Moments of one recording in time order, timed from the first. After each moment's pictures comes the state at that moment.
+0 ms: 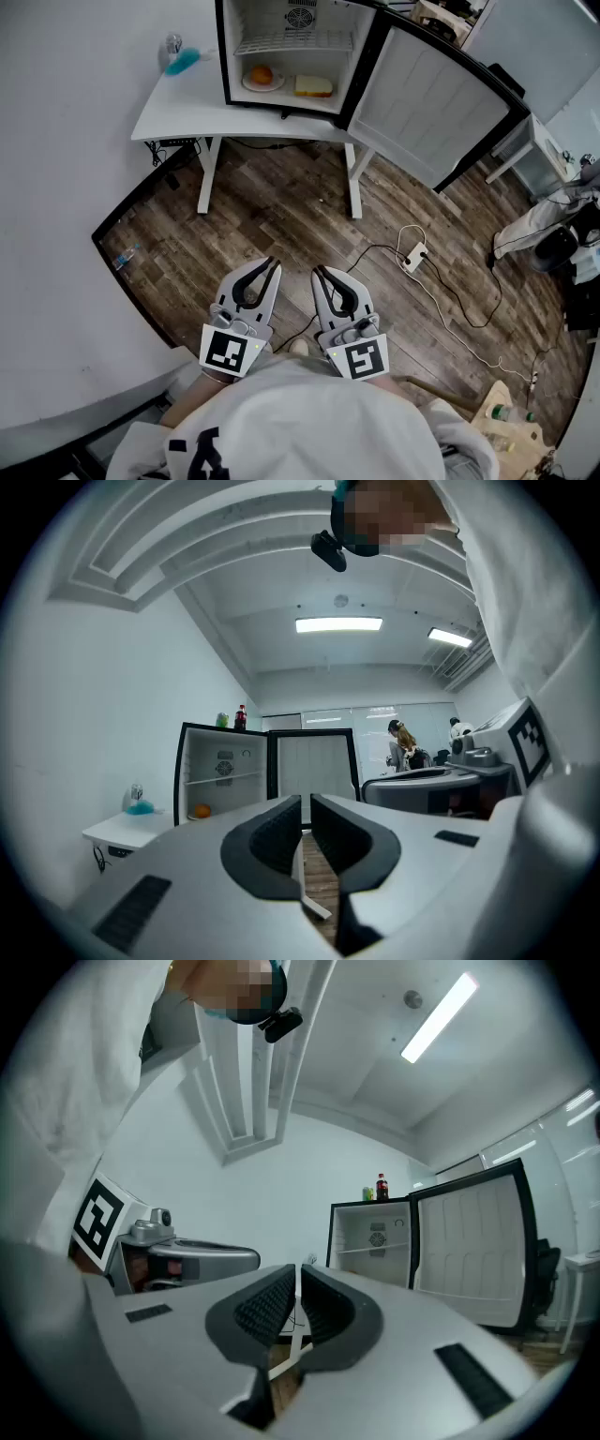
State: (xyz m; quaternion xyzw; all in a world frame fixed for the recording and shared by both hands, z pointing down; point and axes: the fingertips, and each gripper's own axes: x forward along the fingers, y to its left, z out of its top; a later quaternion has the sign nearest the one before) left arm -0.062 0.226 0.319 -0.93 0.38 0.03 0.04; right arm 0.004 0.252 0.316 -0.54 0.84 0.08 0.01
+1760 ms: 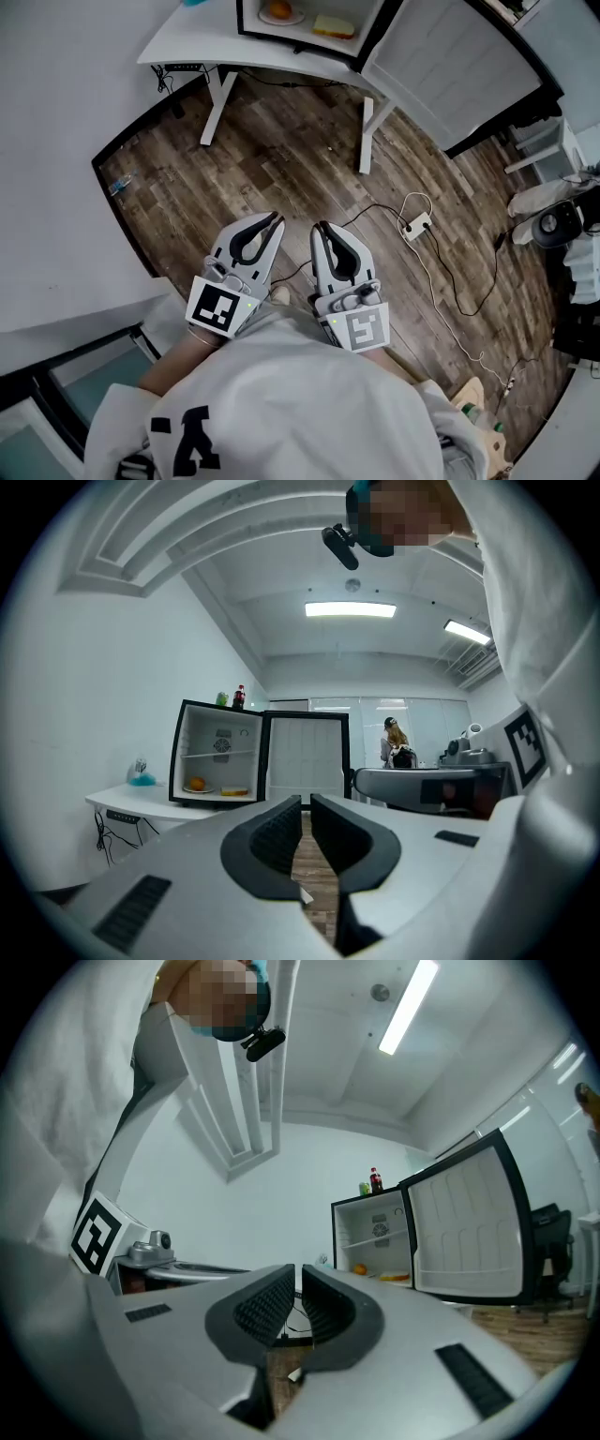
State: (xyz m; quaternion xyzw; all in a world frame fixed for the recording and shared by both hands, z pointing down) left arm -0.005 0.266 0.351 -0.92 0.40 0.01 -0.01; right arm 0.053 0.284 0.329 -0.50 0.87 0.04 0.05
